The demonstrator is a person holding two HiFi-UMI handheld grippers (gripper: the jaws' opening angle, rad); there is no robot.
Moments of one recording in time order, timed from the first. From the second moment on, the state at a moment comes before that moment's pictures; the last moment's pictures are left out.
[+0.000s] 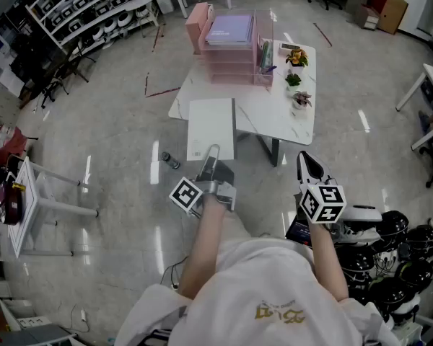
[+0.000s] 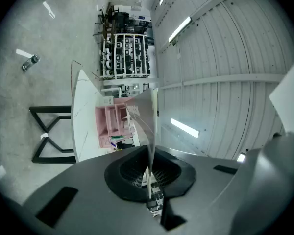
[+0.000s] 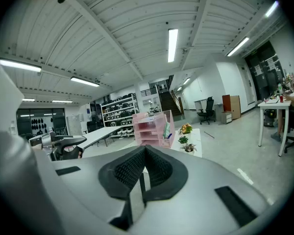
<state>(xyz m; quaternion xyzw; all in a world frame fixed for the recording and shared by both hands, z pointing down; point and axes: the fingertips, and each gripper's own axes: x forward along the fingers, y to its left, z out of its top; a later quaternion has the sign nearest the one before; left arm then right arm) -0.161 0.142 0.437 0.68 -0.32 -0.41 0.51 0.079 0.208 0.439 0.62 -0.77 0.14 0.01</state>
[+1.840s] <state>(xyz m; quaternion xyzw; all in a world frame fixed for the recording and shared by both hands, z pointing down) -0.126 -0.135 0.496 0.65 -0.39 -0.39 0.53 0.134 -0.065 0.480 0.62 -0.76 0.19 0.05</state>
